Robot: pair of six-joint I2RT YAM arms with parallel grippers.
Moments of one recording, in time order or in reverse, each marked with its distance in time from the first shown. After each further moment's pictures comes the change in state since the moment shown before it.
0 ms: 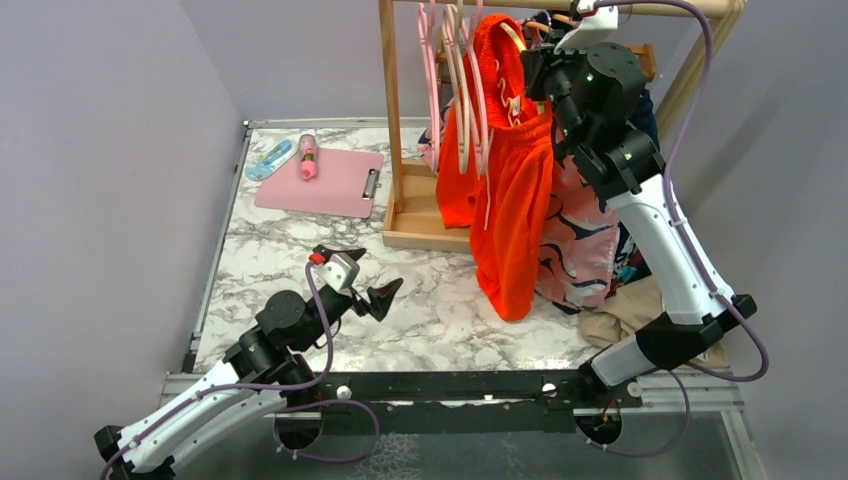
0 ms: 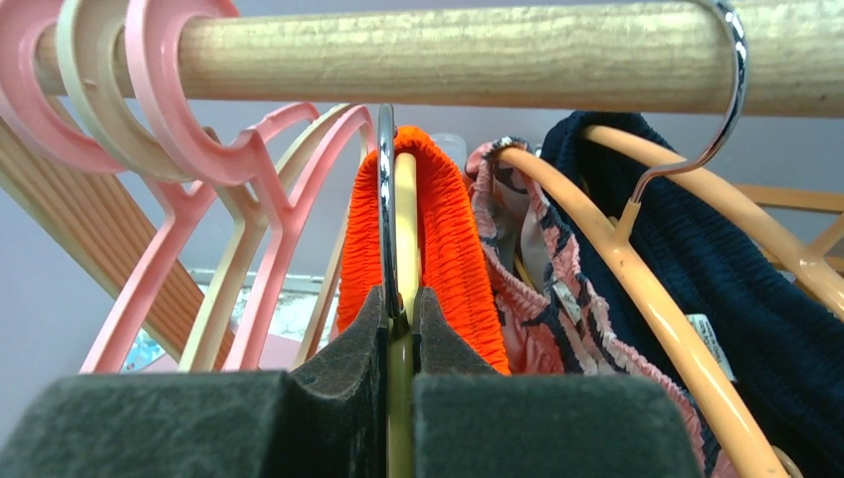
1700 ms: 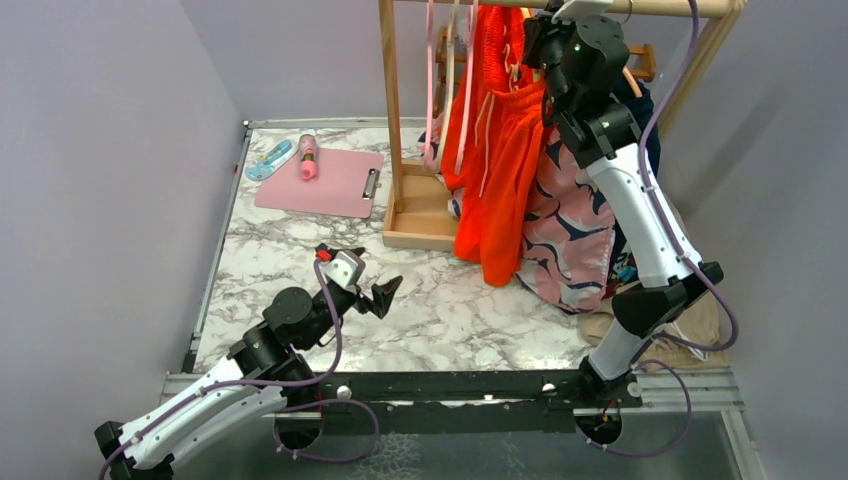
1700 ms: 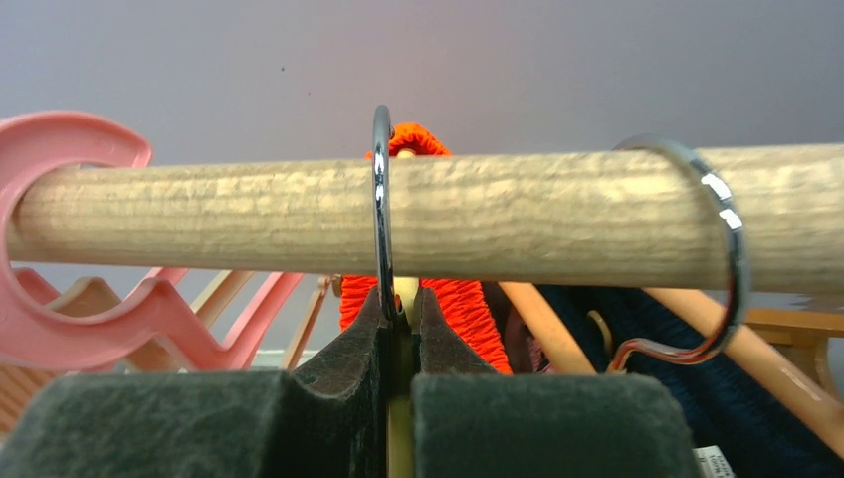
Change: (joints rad) left arm 0.000 0.043 0.000 -0.002 -0.048 0.031; right arm -0.079 0.200 0.182 0.121 0.014 -0.009
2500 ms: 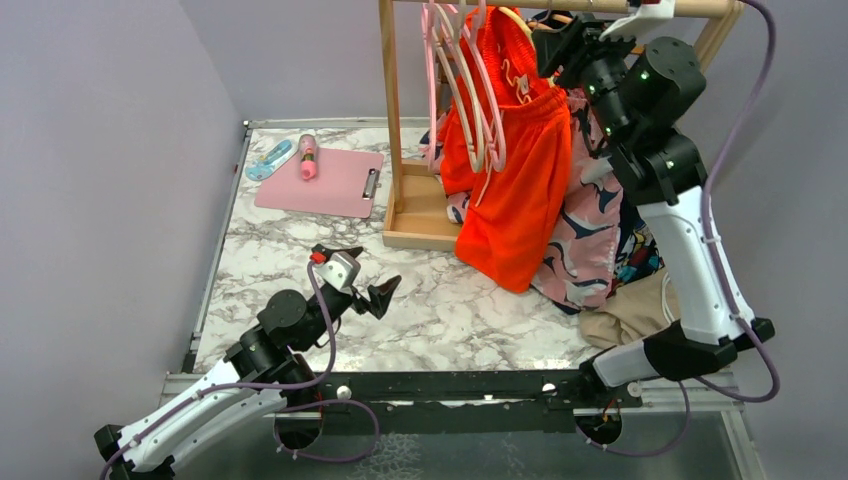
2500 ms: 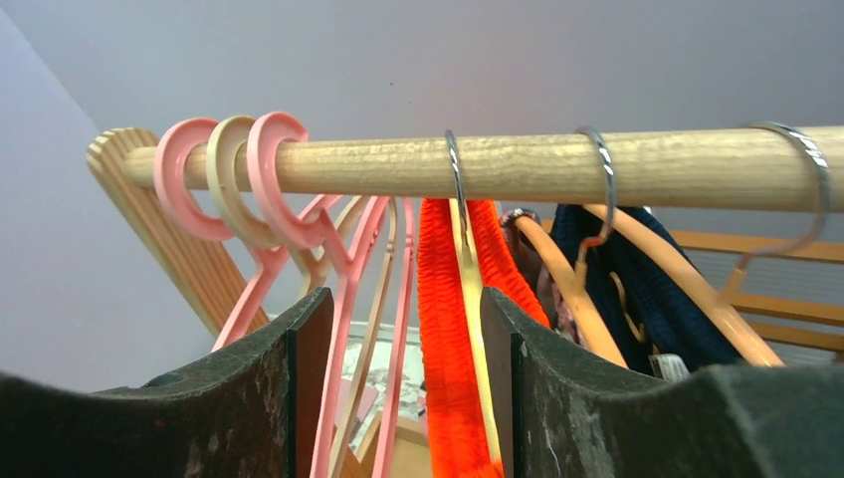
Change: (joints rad) left arm 0.000 -0.033 0.000 0.001 0.007 0.000; right arm -0.002 -0.237 -0.121 -0.090 -0.184 0.086
